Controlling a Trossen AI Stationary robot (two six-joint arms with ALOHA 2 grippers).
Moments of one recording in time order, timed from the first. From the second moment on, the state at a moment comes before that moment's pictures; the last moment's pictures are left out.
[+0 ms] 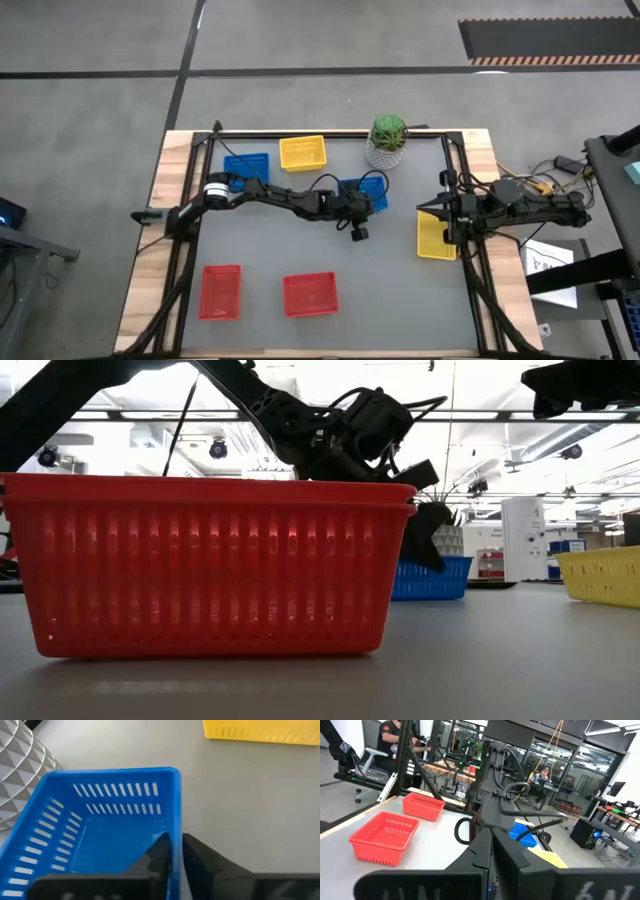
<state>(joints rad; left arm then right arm) 0.04 2.22 1.55 0.06 -0.21 0.03 0.06 0.15 0.31 -0.14 0.00 -0.31</state>
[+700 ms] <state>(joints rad) -0.01 1.94 1.51 -0.33 -0.22 0.24 0.06 0.15 0.31 -0.14 0.00 -0.31</state>
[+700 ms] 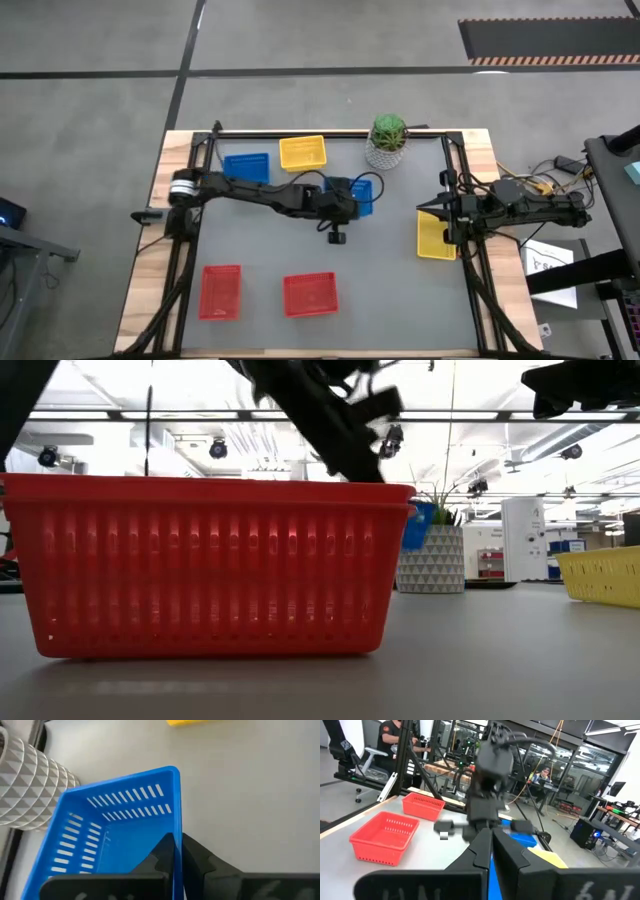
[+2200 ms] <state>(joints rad) 0.45 0.84 0.56 -0.49 -0.20 0.54 0.07 0.16 0.31 -0.14 0.00 -0.30</state>
